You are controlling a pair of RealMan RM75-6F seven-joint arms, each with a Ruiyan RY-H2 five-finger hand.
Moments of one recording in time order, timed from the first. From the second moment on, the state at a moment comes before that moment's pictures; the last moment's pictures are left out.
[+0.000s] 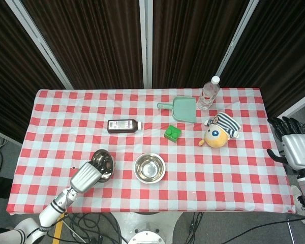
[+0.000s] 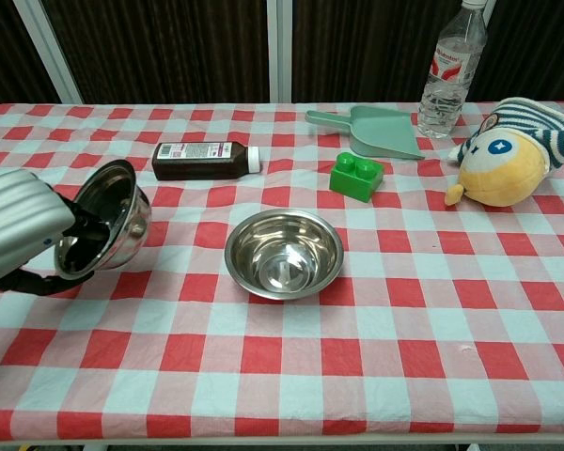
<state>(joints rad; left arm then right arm) -0.44 -1.71 0.09 -0.99 1.83 1.40 0.20 0.33 -0.90 0.14 -1.61 -1.37 1.21 0.05</state>
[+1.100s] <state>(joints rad) -0.83 -1.65 -0.02 -1.35 1.84 0.94 0.55 0.26 -0.89 0.30 -1.62 -1.31 1.44 0.32</state>
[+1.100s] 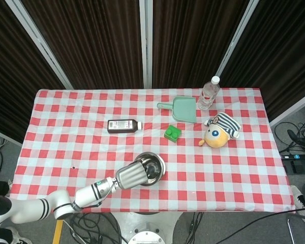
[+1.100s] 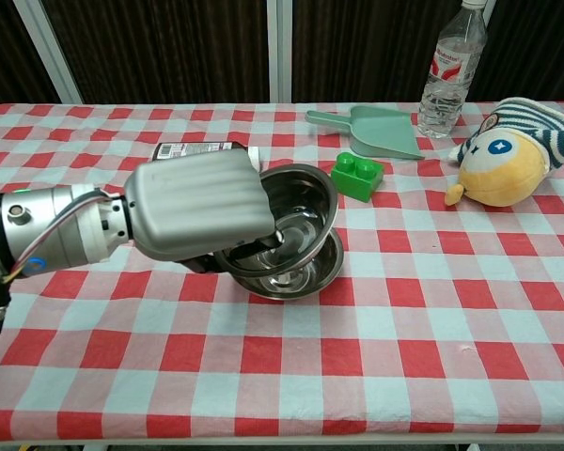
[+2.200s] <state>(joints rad) -0.89 -1.64 0.01 -1.25 1.85 1.03 0.47 0.24 -0.89 0.31 -1.60 -1.32 1.45 0.38</state>
